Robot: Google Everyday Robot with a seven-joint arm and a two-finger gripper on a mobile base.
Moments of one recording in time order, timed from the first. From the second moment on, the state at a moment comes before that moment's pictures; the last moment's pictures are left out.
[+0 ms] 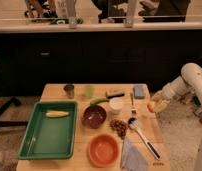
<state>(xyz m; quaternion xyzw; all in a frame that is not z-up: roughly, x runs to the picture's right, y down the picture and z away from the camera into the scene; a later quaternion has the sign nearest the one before) 0.332 0.101 0.813 -0.36 -0.22 0.15 0.89</state>
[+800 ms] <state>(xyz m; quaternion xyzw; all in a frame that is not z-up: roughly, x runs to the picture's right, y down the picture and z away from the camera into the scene) 0.337 0.146 0.797 -0.39 -0.22 0.15 0.88</state>
